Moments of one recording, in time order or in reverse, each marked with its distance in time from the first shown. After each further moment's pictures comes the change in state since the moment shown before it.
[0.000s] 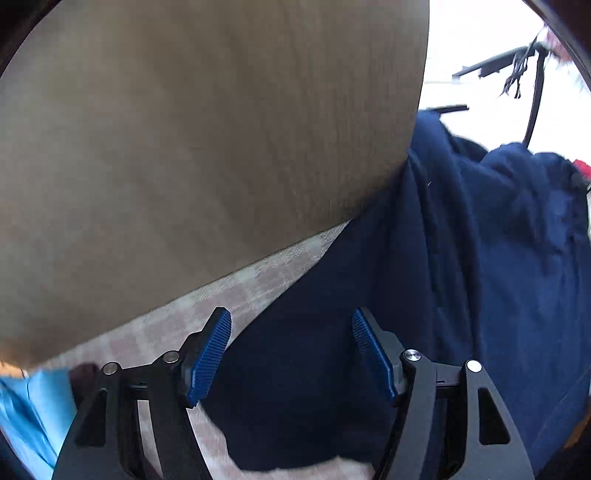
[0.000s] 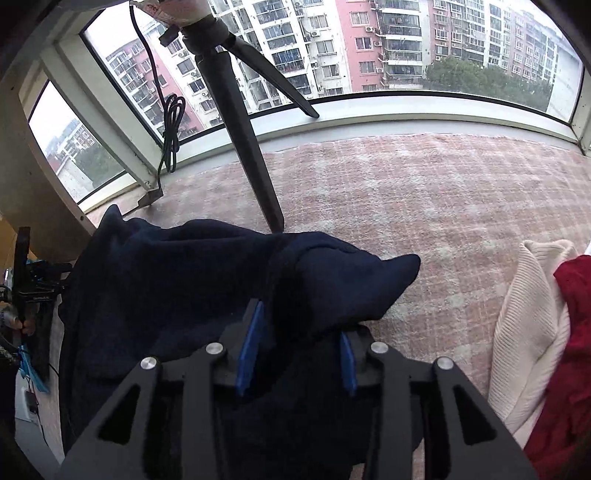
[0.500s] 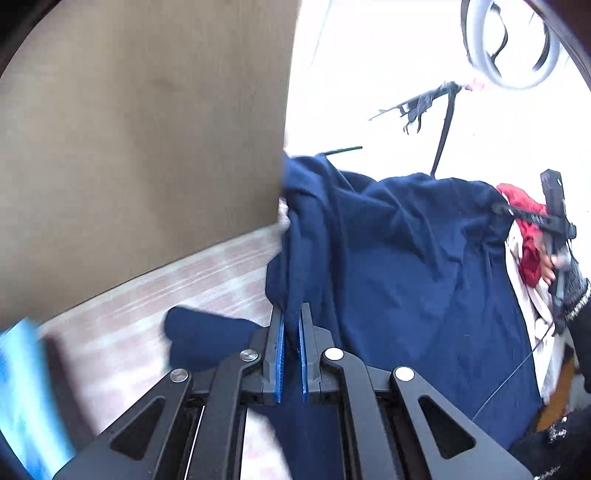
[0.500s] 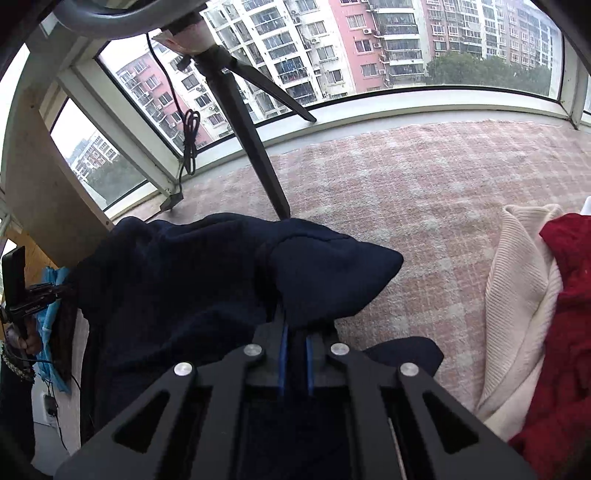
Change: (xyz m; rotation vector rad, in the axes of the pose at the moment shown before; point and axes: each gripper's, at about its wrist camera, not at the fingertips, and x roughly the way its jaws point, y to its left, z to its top) left arm -0.110 -0.017 -0.057 -0.083 -0.210 -0.251; right arm -0.049 -0.008 -0.029 0.034 -0.063 0.070
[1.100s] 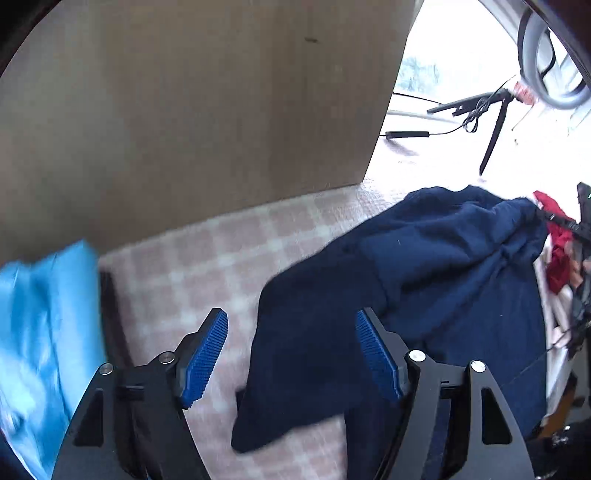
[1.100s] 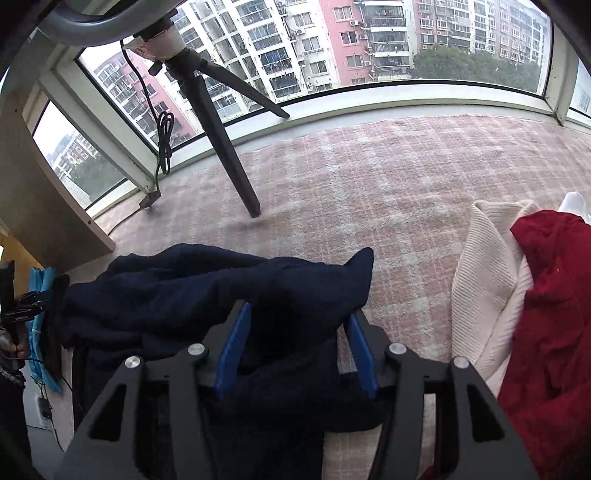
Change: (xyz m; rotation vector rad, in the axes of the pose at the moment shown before) left arm 0.014 0.061 0.000 -0.072 0.133 0.121; right arm 0.004 -0.018 0.015 0.036 0.054 -0.074
